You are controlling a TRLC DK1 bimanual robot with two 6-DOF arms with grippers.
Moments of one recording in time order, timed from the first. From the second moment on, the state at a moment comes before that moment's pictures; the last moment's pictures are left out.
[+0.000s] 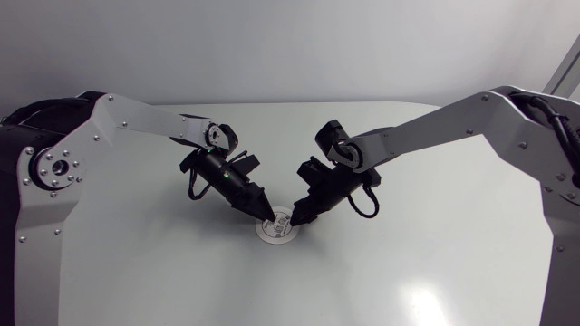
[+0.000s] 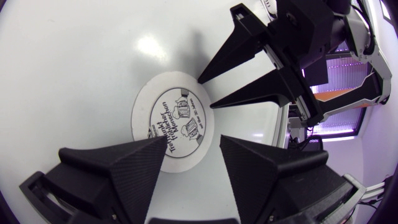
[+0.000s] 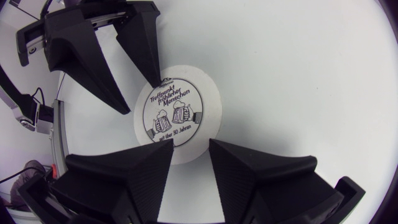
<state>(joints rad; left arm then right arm) -0.30 2.28 1.59 -0.97 0.80 0.49 0.46 2.09 1.33 -0.45 -0.53 -0.25</state>
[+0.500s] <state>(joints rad) -0.28 2.19 1.50 -0.99 0.78 0.49 0.44 2.07 1.33 -0.47 -0.52 -0.25</state>
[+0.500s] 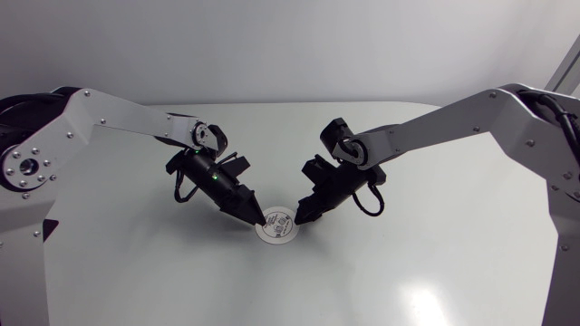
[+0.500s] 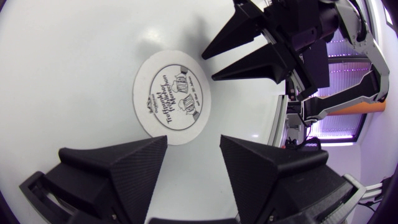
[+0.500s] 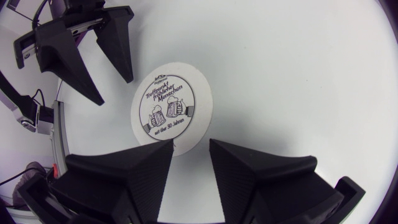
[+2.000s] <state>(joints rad) -0.32 2.36 1.68 -0.91 0.73 0.42 0.45 2.08 1.30 -0.50 -0.58 -0.29</state>
